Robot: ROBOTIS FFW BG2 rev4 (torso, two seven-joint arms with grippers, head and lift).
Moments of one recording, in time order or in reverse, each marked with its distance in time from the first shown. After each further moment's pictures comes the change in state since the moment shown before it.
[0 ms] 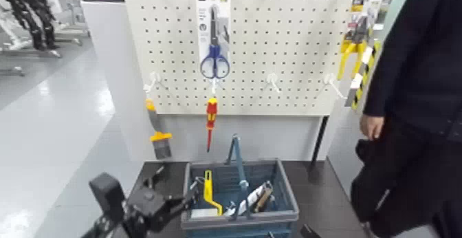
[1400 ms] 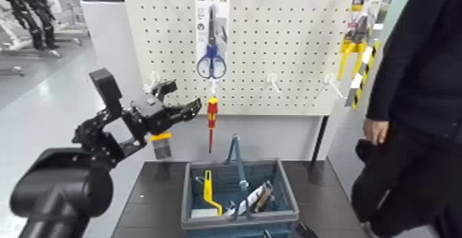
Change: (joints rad) left arm -0.491 0.015 0.023 0.198 0.023 0.091 -0.277; right arm -0.018 0.000 0.010 0.014 -0.005 0.001 0.020
